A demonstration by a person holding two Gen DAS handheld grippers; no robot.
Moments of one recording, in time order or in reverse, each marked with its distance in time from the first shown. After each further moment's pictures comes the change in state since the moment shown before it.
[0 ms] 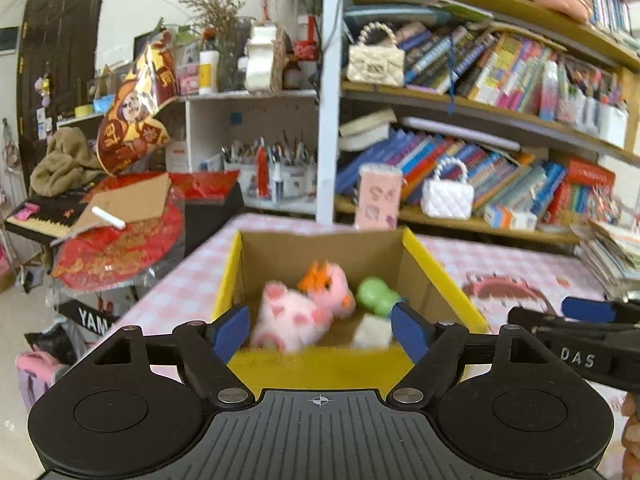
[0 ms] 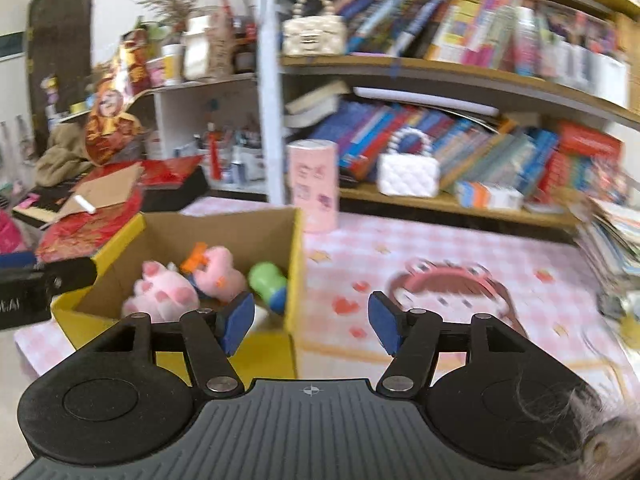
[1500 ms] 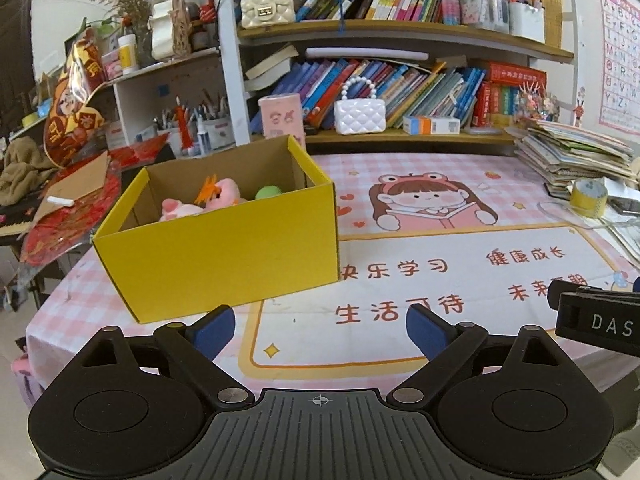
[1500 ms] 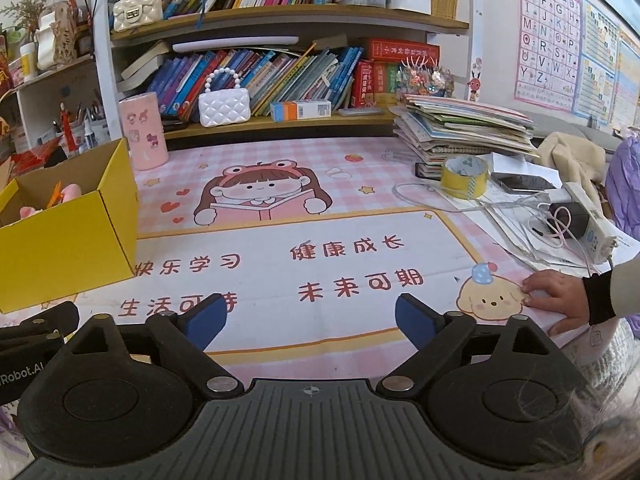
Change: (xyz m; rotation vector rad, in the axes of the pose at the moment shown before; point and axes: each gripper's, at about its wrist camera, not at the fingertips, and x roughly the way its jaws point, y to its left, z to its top) left arm -0.037 -0.111 -0.079 0.175 0.123 -0.057; right arm -0.100 -0.078 -0.098 0.217 0.111 -0.362
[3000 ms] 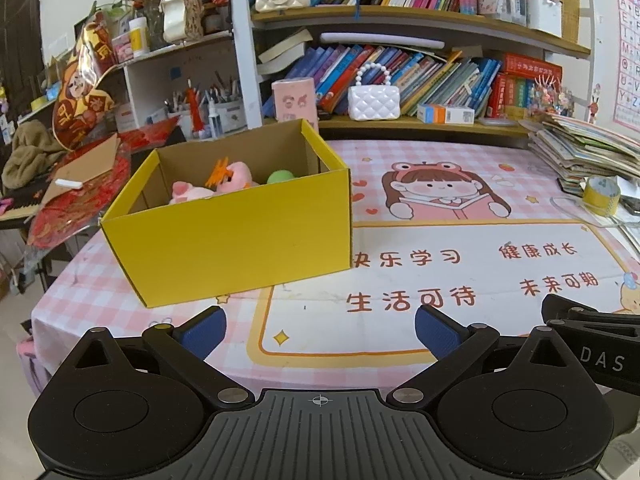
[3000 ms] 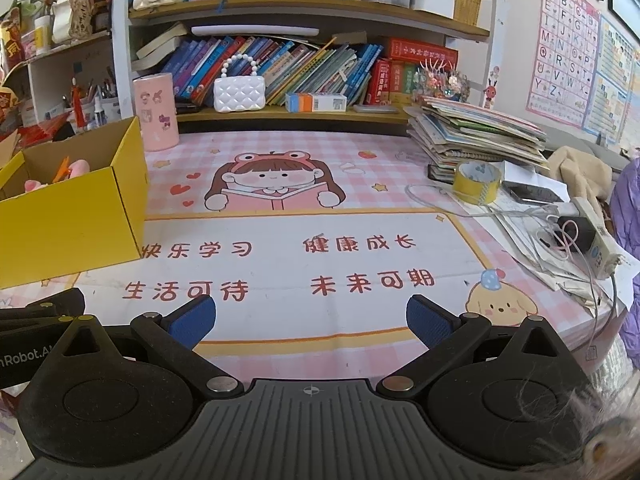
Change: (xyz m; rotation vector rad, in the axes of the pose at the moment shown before) left arm 0.001 0.004 -0.001 -0.031 0.046 0.022; right arm 0.003 0.019 0.000 -0.075 0.023 -0.004
